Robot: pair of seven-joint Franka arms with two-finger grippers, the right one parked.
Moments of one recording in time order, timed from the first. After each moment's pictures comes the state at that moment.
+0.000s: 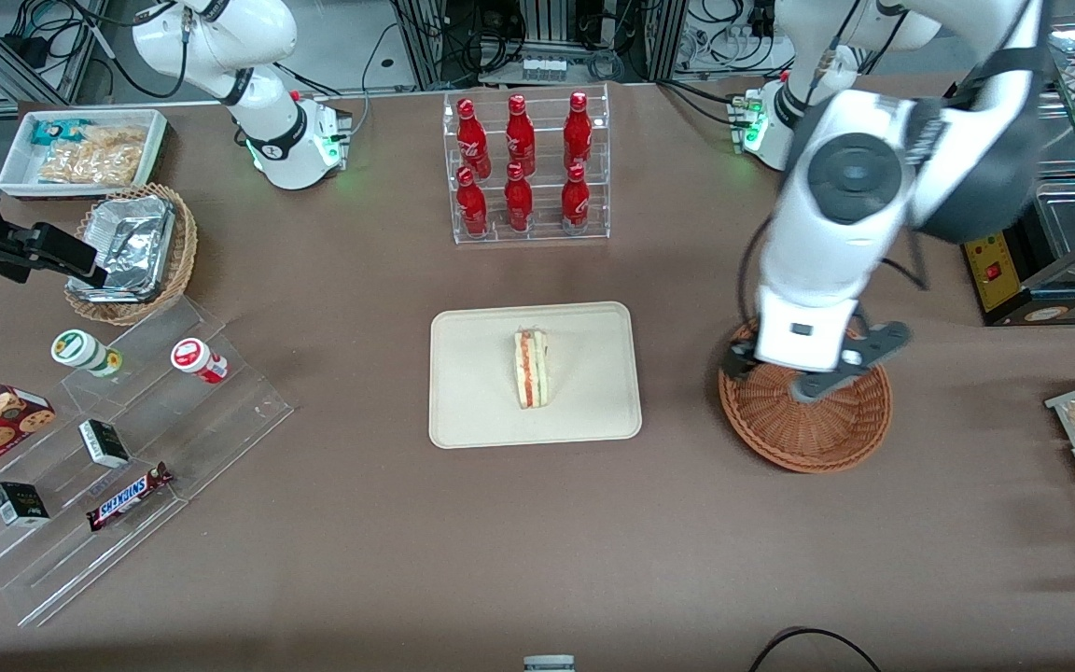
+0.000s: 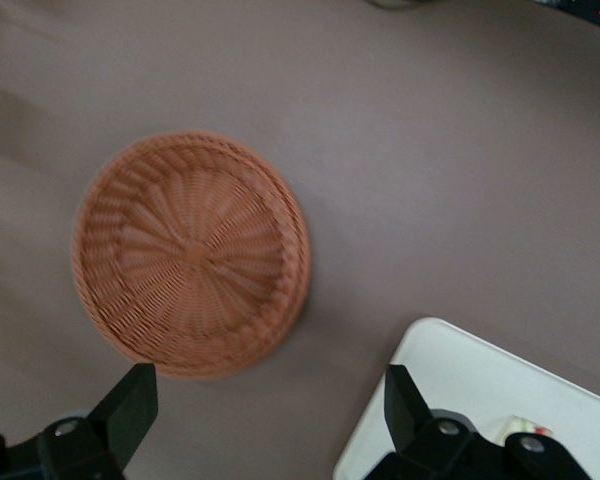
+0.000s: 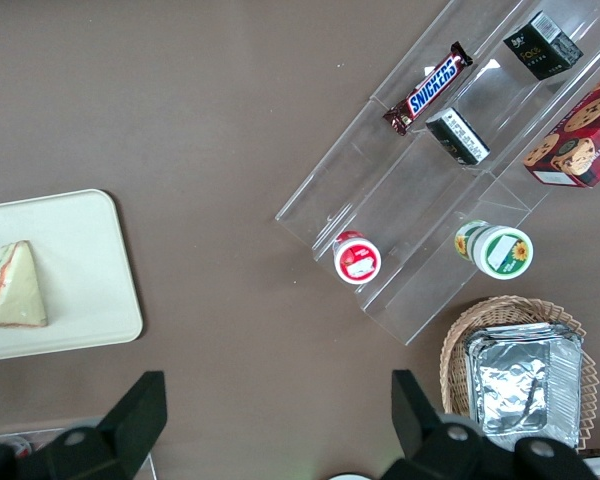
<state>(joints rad) -0.24 0.26 -0.16 -1.51 0.19 1.75 -0.91</state>
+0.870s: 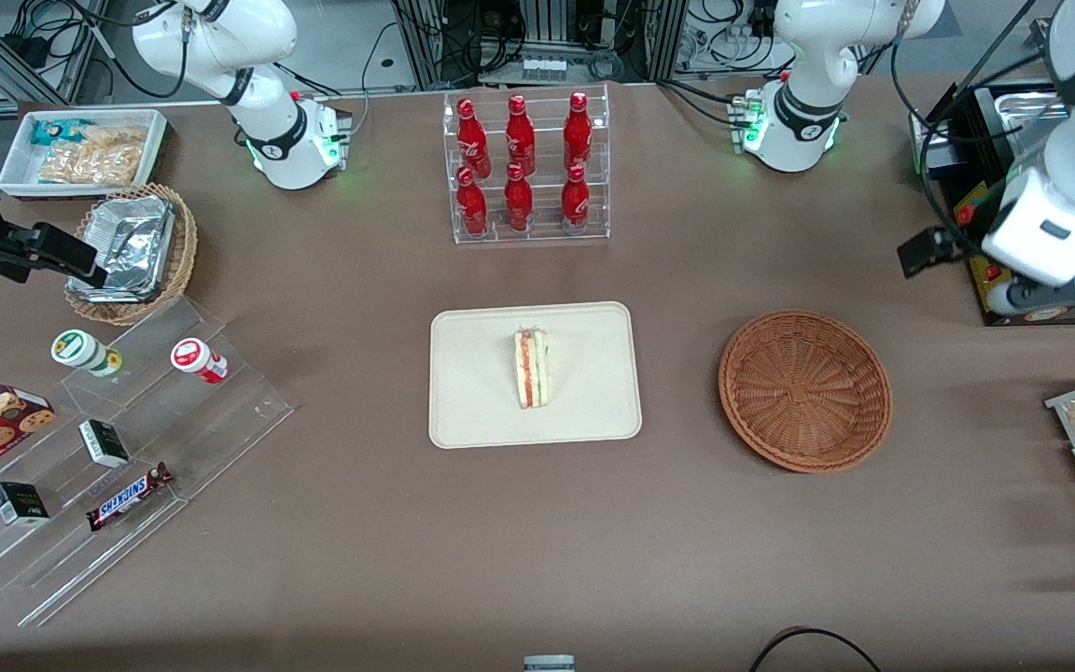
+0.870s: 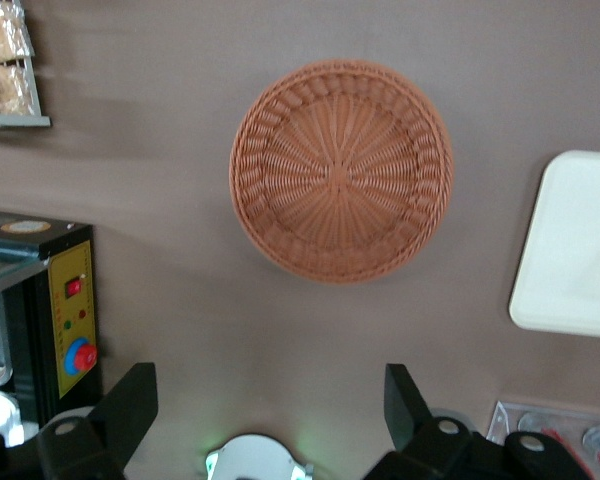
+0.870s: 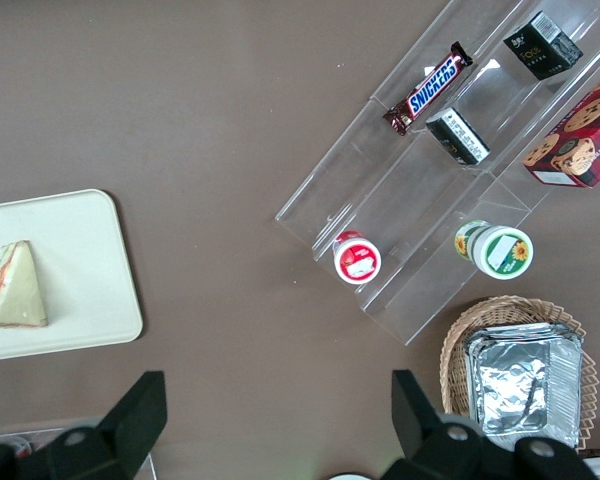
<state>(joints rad) 0.02 0.00 -0.16 -1.56 0.06 1.41 -0.26</state>
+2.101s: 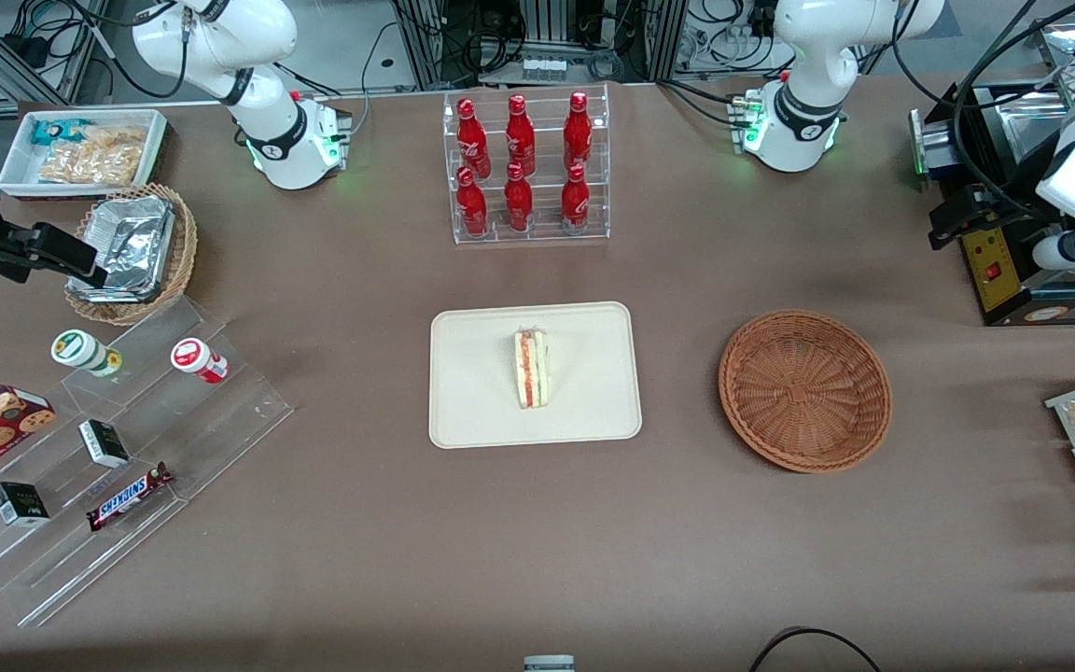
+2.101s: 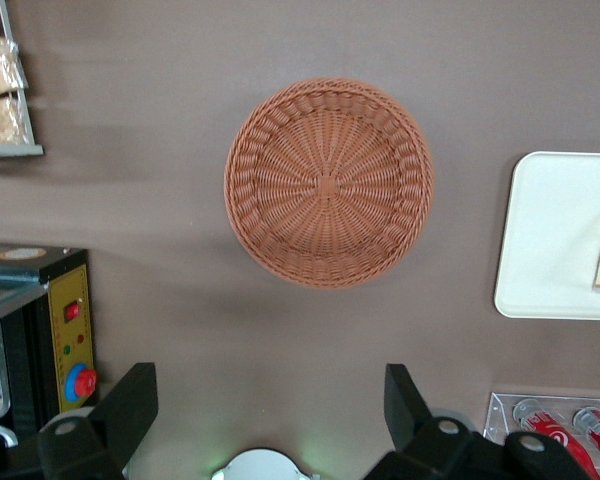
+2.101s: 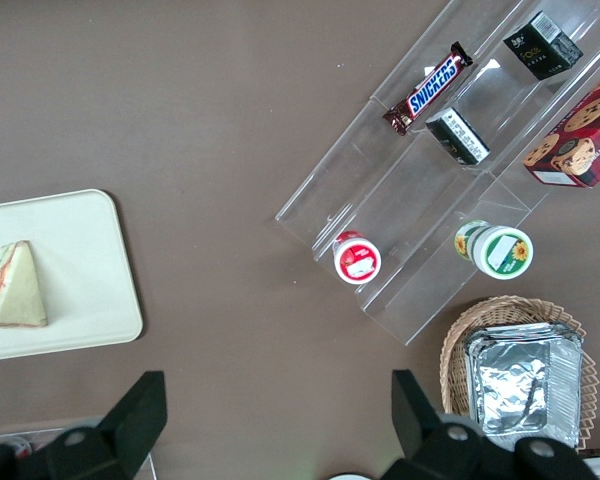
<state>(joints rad) 0.05 -0.05 -0.12 -1.59 0.00 1.47 -0.13</state>
